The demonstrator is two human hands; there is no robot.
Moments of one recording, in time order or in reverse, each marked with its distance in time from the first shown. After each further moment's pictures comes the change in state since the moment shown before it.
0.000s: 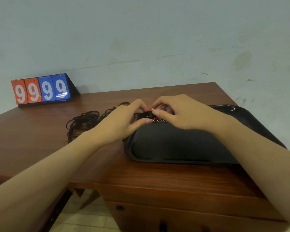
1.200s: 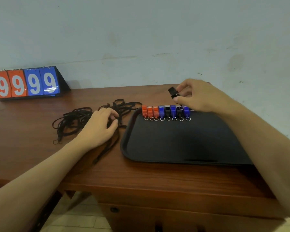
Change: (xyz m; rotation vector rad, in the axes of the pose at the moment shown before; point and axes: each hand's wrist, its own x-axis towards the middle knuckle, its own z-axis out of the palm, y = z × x) left_hand -0.034 -0.078 0.024 0.064 0.087 -0.316; right_hand -0.001 0.025 -0.036 0.108 0.114 0.445
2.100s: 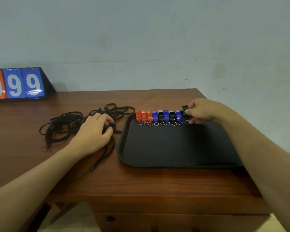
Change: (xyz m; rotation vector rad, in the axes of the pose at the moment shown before) left_hand 0.002 -0.006 0.006 -0.023 -0.048 -0.017; right_hand 0.017 0.042 0.003 0.015 -0.156 0.464
